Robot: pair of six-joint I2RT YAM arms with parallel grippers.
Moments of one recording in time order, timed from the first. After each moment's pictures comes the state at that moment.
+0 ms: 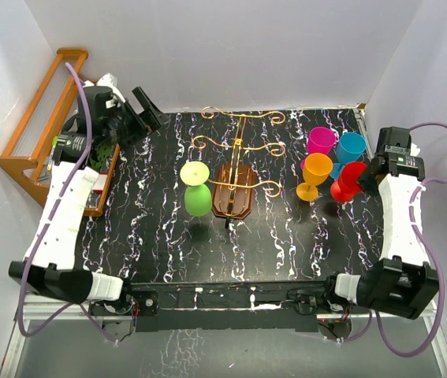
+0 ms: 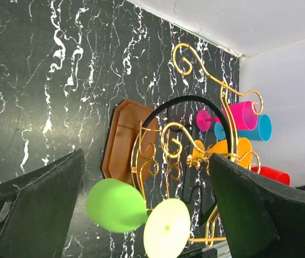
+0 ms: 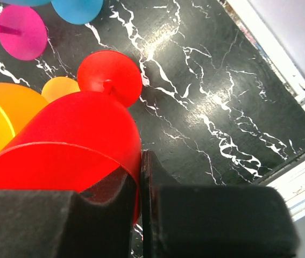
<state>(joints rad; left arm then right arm) -0.21 1.39 1.70 -0.82 0.14 -0.68 -0.27 1.22 1.28 -1.04 0.20 0.45</state>
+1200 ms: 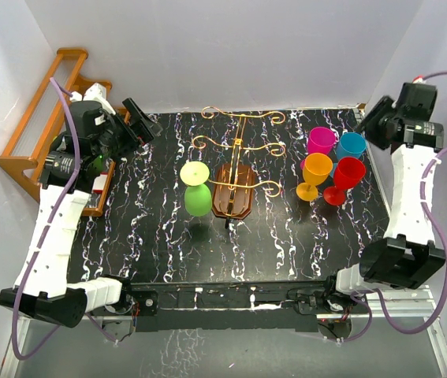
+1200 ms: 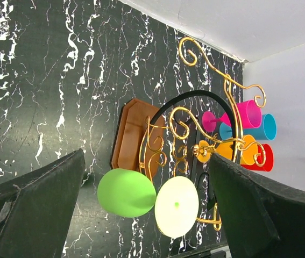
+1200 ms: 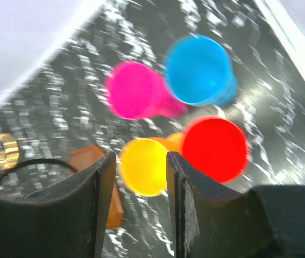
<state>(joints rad) -0.21 1.21 1.58 -0.83 0.08 -0.65 -0.28 1.44 1.65 -0.93 -0.07 0.46</state>
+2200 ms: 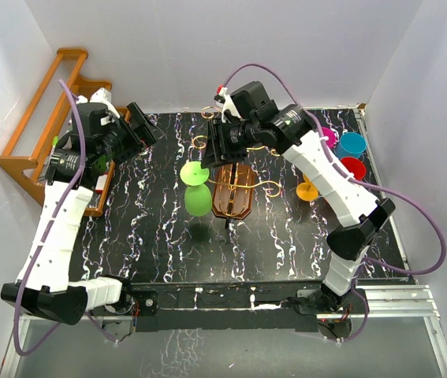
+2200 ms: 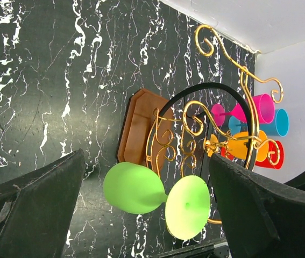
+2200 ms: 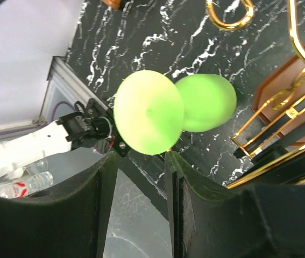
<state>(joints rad) -0.21 1.22 1.55 -0.85 0.09 -0.66 0.71 1.78 2.16 -1.10 -0.40 0.49</state>
